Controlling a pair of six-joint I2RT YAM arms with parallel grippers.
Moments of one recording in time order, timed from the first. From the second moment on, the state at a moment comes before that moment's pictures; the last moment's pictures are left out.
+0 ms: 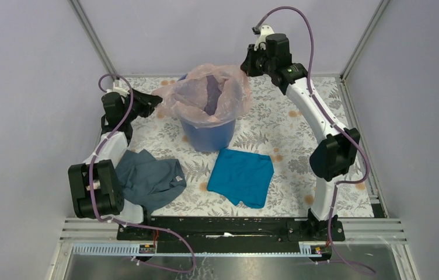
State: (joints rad) left arm 0.18 1.45 0.89 0.31 0.59 -1.05; right arm 0.40 1.92 1.99 -0.46 -0.18 0.21
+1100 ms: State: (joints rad) left arm 0.01 1.62 1.02 0.16 0.47 -0.94; right arm 0.28 2.18 1.87 -0.09 -0.49 0.54
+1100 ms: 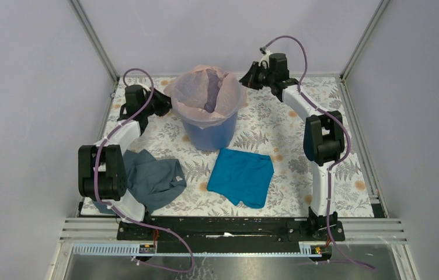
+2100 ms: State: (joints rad) left arm -0.04 1.64 0.96 0.12 0.39 -0.89; right arm 0.05 1.90 1.37 0.23 -0.75 0.88
